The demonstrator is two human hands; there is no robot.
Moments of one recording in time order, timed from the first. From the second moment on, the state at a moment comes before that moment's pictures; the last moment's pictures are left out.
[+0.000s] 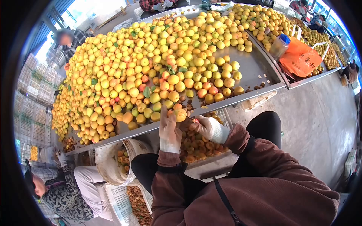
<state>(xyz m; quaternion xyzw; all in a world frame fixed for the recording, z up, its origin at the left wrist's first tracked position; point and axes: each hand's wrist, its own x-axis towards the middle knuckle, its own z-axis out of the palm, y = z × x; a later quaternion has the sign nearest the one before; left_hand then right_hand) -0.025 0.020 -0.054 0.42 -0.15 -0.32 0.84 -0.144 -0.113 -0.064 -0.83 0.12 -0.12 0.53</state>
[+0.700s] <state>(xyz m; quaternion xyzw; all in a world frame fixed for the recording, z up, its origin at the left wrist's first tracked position) -0.028 0.034 -0.027 0.70 -0.36 -0.05 0.62 -0.142 -0.104 -0.069 -0.84 0.10 -0.15 0.51</state>
